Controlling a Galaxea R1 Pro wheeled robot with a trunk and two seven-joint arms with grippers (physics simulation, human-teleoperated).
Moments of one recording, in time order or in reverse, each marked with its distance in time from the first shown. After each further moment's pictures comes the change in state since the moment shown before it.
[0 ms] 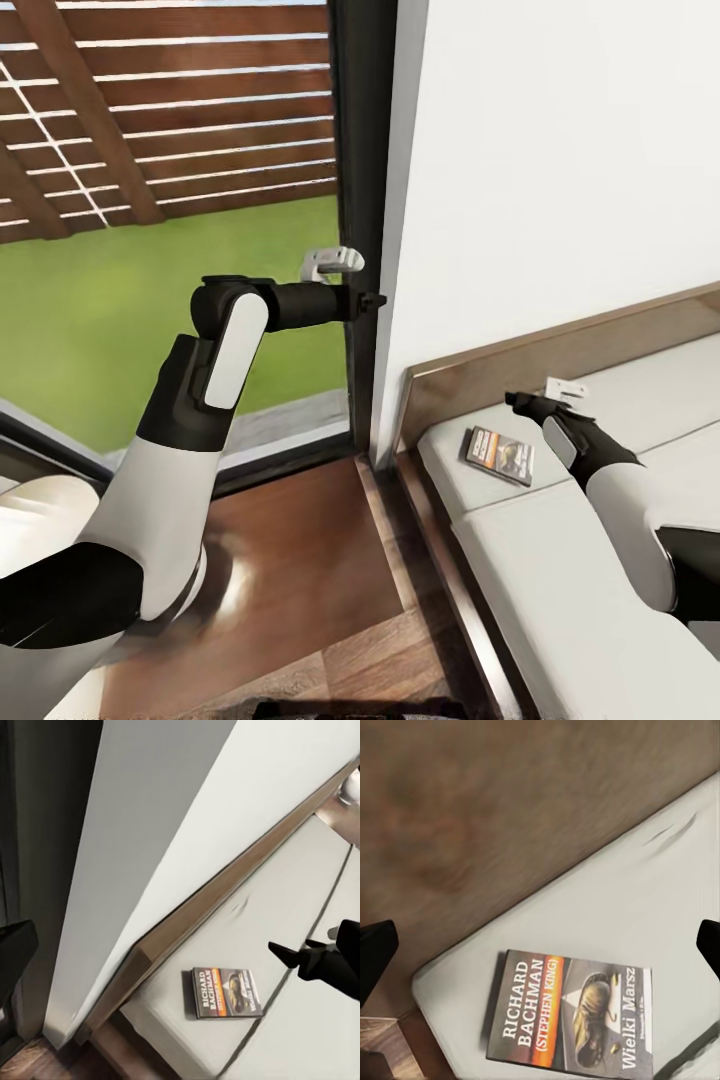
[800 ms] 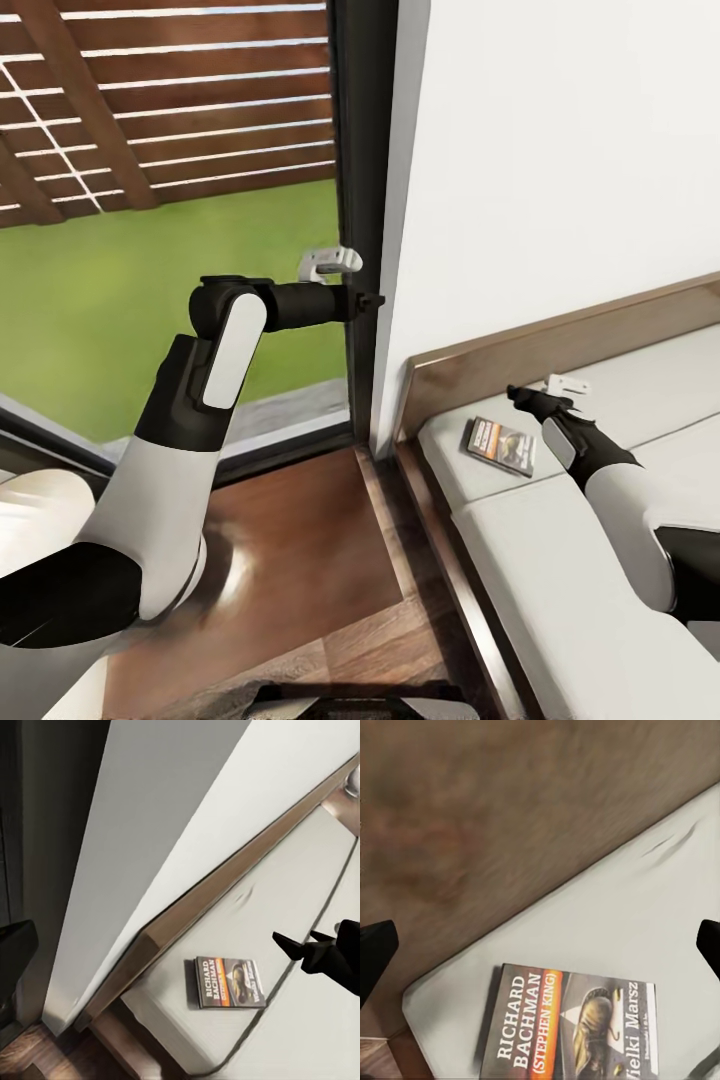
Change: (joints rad) left arm 0.000 0.006 0.000 0.000 0.002 0.000 0.000; right arm 0.000 0.003 -0.001 0.011 -0.002 -0.104 0.001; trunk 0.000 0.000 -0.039
